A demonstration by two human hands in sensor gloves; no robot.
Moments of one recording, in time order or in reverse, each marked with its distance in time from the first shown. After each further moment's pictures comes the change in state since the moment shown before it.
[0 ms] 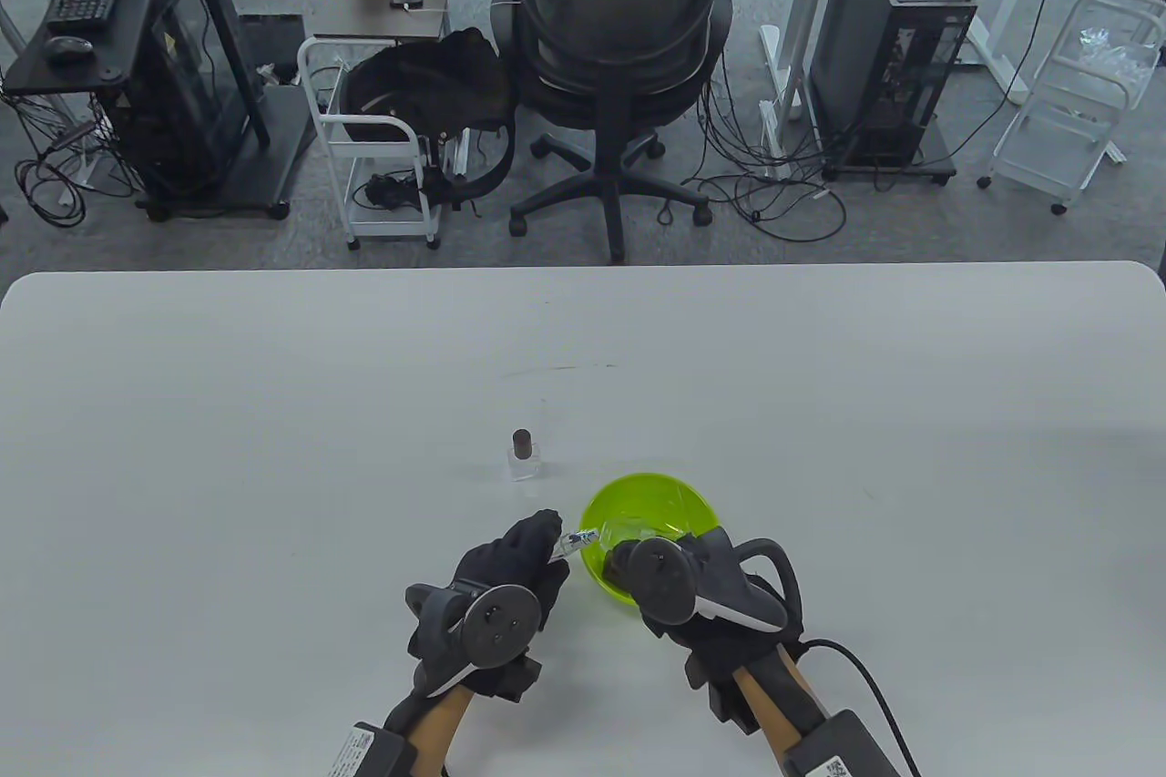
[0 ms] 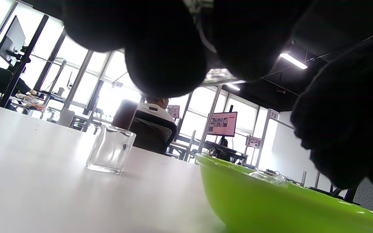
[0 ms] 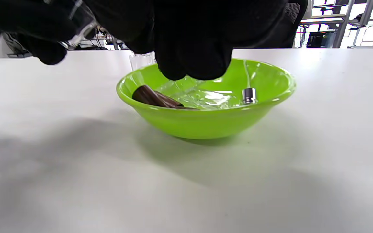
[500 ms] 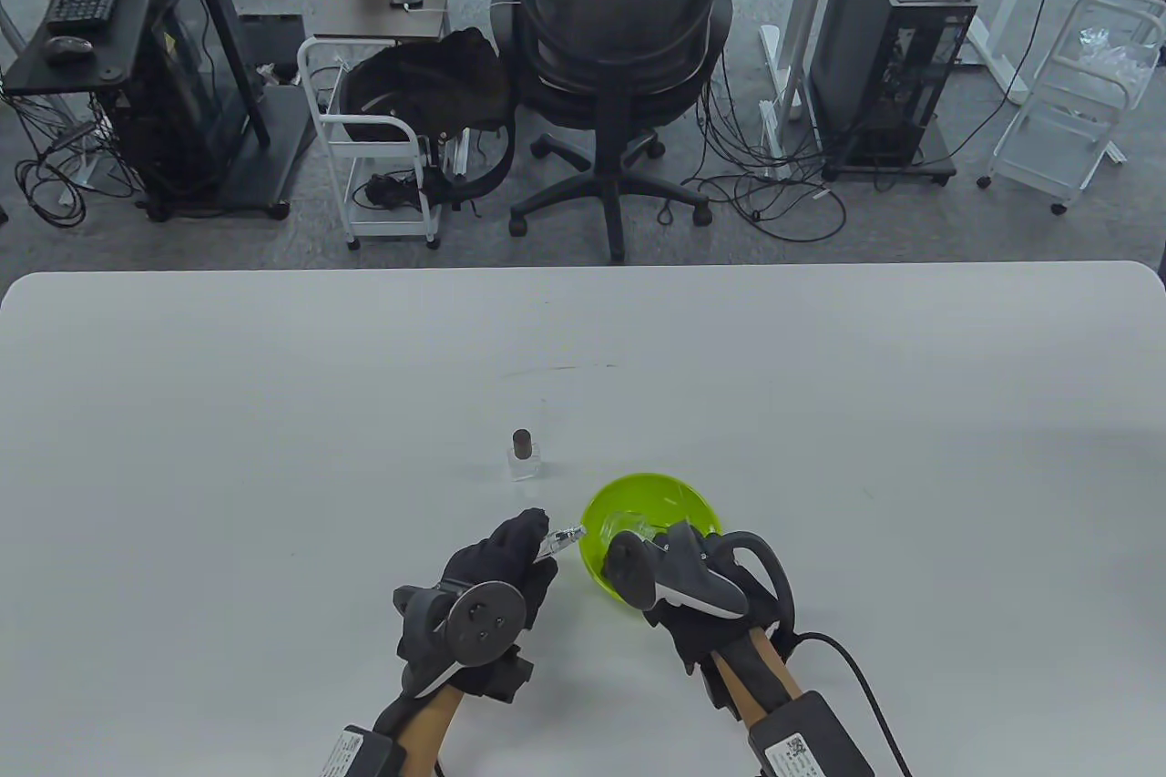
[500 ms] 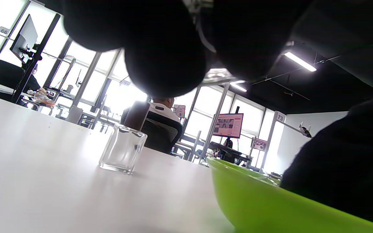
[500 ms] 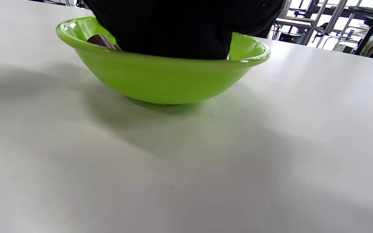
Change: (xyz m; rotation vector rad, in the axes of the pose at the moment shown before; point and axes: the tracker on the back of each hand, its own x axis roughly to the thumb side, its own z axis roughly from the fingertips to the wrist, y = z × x) left_hand -0.008 0.004 0.001 0.000 0.033 0.014; right_hand 0.001 0.025 -0.023 0.096 0.096 0.147
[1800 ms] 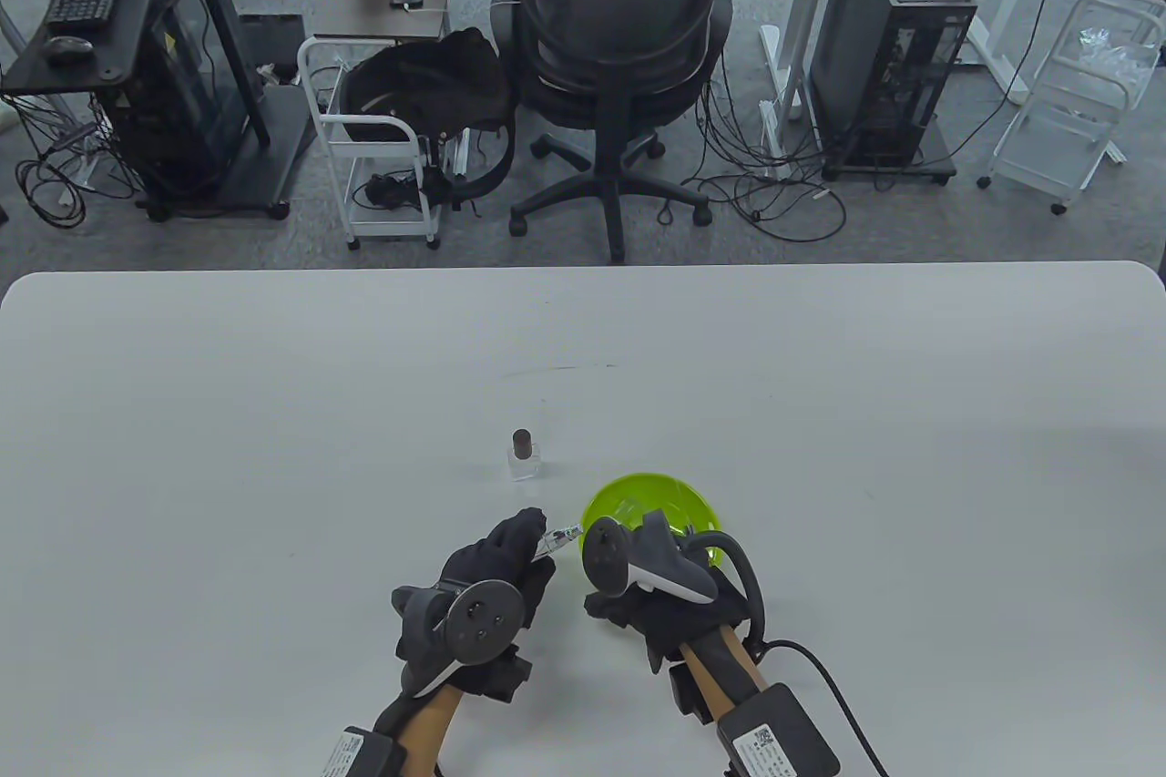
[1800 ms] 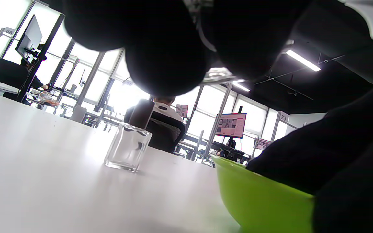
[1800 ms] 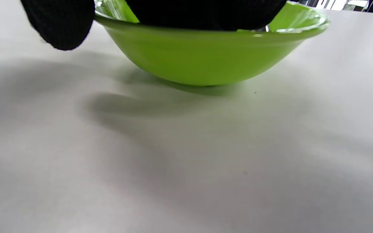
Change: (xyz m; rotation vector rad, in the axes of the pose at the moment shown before) left_hand -0.003 0.000 0.000 0.001 0.017 0.004; right_hand 0.018 0.004 -0.017 0.079 0.019 -0.088
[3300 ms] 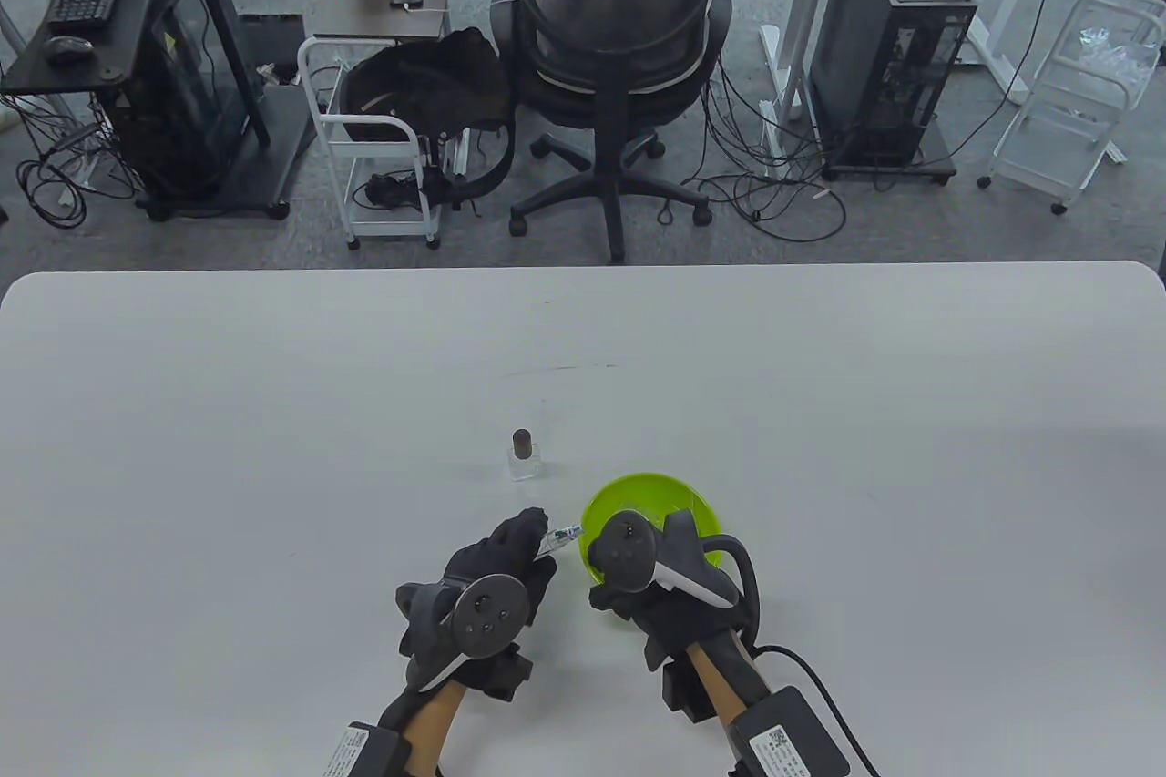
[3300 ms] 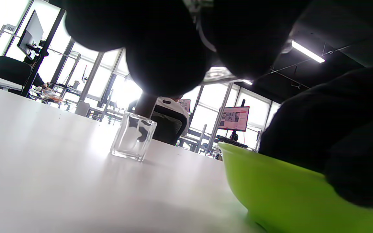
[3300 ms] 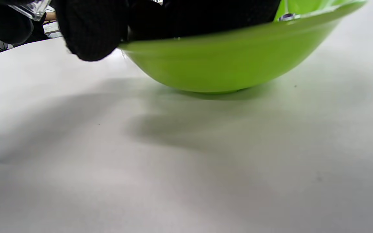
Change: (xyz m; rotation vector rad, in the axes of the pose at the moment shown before) left_hand 0.000 -0.006 -0.003 -0.031 0.008 -0.019; right_hand -0.011 0.001 0.001 -0.059 -0.064 -0.231
